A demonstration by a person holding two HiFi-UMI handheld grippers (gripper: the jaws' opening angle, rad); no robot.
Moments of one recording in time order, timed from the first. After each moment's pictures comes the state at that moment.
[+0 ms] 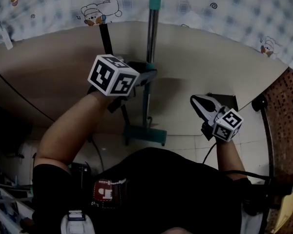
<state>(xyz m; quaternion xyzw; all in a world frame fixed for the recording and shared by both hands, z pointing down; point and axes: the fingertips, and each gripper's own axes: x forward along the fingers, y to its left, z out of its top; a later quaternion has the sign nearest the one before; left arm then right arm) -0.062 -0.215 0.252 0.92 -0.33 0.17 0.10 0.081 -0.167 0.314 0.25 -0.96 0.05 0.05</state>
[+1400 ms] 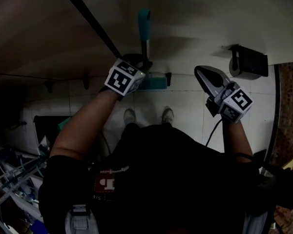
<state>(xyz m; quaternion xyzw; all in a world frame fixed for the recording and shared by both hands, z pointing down) -0.051 -0.218 0.579 0.87 -0.35 0.29 0.20 0.082 -0.182 0.455 0.26 -0.94 0.17 0.10</state>
